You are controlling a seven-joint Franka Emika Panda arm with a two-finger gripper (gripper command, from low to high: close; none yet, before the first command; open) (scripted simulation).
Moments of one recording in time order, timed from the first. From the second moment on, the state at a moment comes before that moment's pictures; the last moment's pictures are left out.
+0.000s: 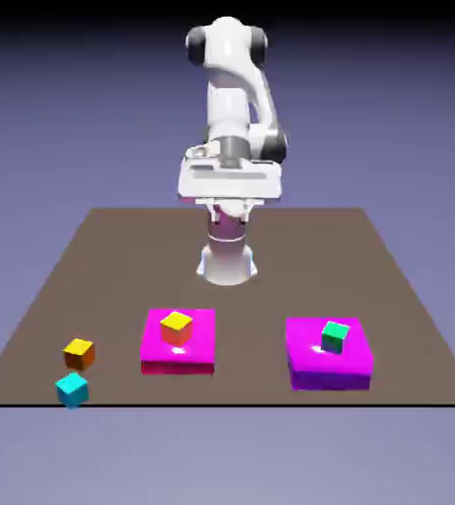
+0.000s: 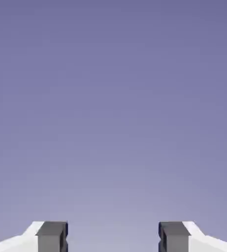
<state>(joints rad) -0.01 -0.53 0.00 -2.78 0.00 3.01 0.75</state>
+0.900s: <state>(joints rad) -0.57 0.45 0.09 -2.00 -0.07 2.52 0.98</state>
